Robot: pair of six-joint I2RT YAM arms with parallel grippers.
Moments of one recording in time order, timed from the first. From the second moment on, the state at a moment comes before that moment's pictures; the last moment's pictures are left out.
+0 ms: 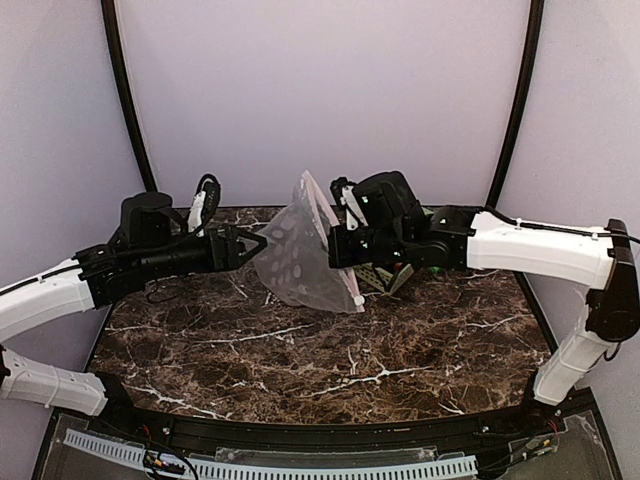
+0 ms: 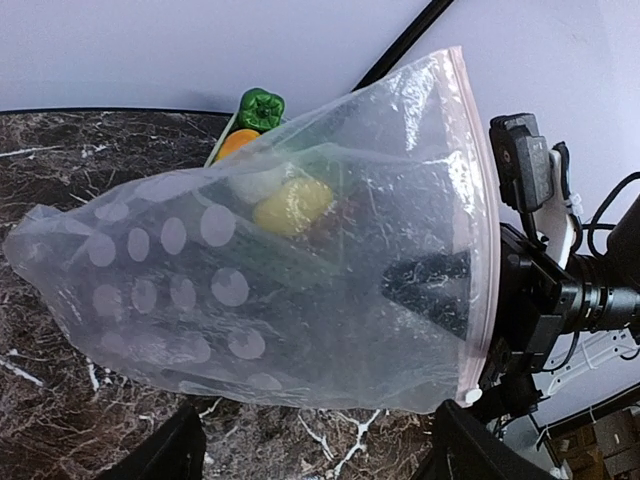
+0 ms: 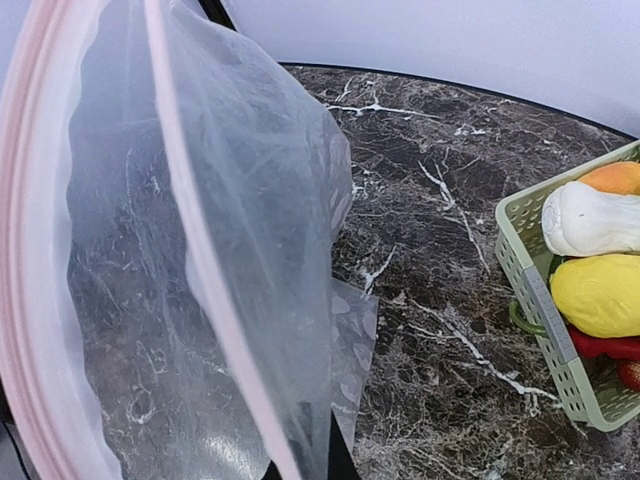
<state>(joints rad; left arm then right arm) -0.70 1.05 0.85 -0.14 0.18 -0.58 1.02 1.61 1.38 -0.33 0.16 0.48</state>
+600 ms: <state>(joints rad) -0.87 1.23 0.93 0.07 0.10 -0.74 1.08 1.66 1.42 -0.33 0.30 0.51</state>
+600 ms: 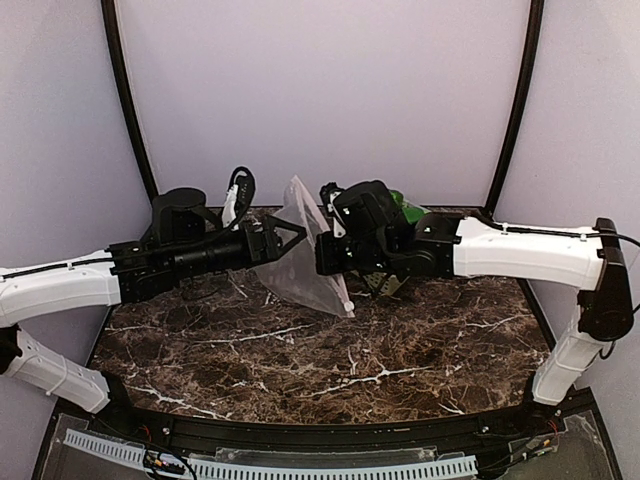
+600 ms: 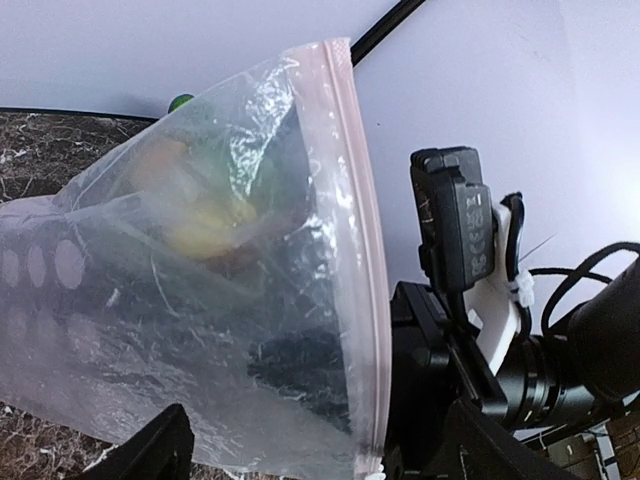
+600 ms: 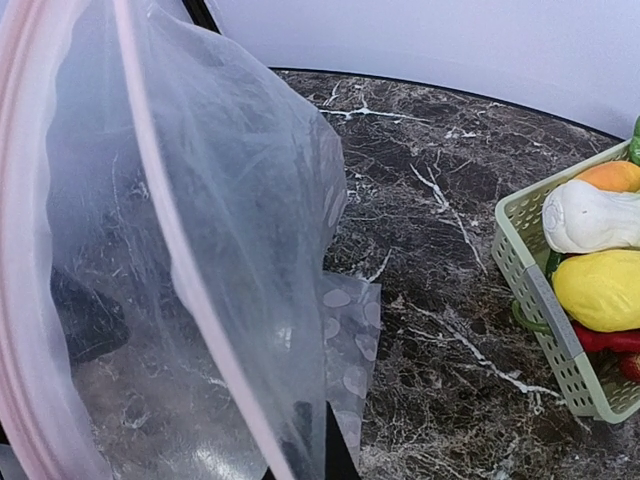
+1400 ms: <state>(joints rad) -0.87 1.34 1.02 -0.01 -0.04 -0.68 1.16 1.73 1.53 -0.46 0.52 0.53</state>
